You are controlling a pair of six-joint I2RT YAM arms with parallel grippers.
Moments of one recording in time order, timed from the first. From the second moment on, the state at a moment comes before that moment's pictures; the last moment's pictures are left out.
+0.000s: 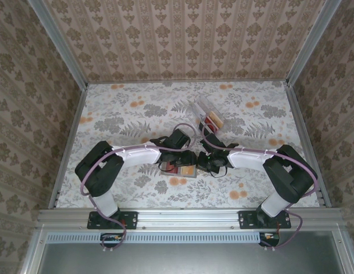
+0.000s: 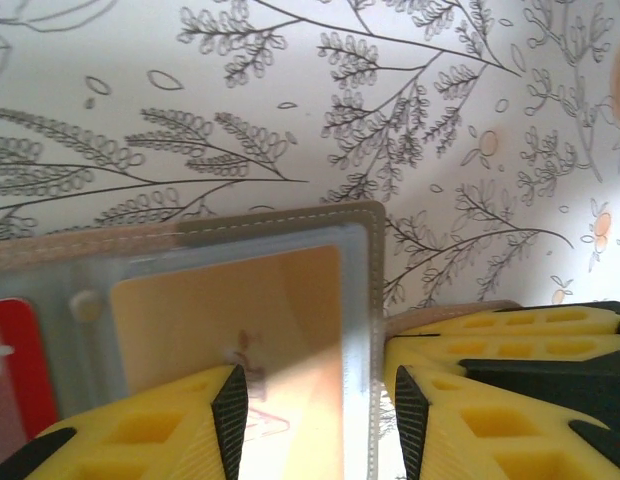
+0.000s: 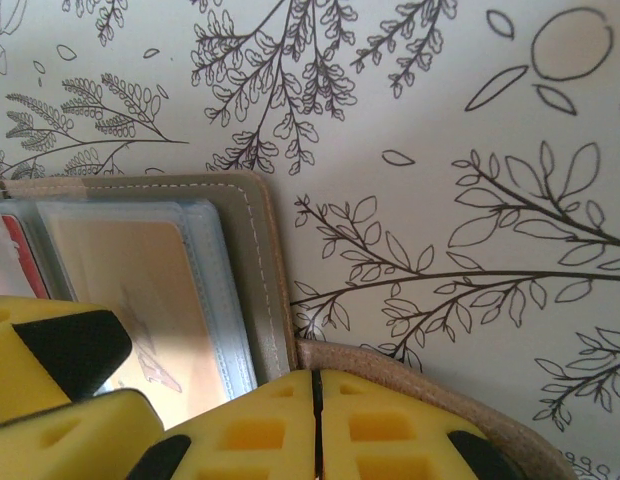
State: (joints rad) left arm -0.90 1.73 0.97 -0.26 0.24 -0.81; right arm 0.65 1.60 0.76 -0.27 -0.22 1.00
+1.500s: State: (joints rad) left arm -0.70 1.32 0.76 -0.14 0.04 -0.79; right arm 0.57 1.99 1.64 -0.93 0.35 0.26
